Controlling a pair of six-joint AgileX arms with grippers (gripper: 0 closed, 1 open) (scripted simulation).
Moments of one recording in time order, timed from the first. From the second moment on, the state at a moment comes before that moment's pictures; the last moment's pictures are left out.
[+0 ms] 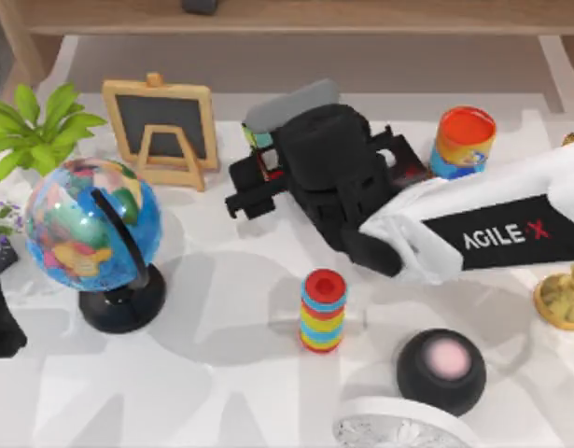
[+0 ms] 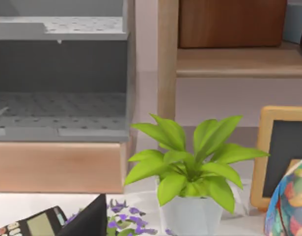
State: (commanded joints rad) left arm 0.00 0.00 0.00 0.00 0.00 0.00; right arm 0.74 2.12 1.20 0.44 0.41 0.04
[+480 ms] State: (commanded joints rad) left arm 0.00 0.00 0.00 0.00 0.00 0.00; right arm 0.66 2.17 1.03 1.11 0.56 -0.07
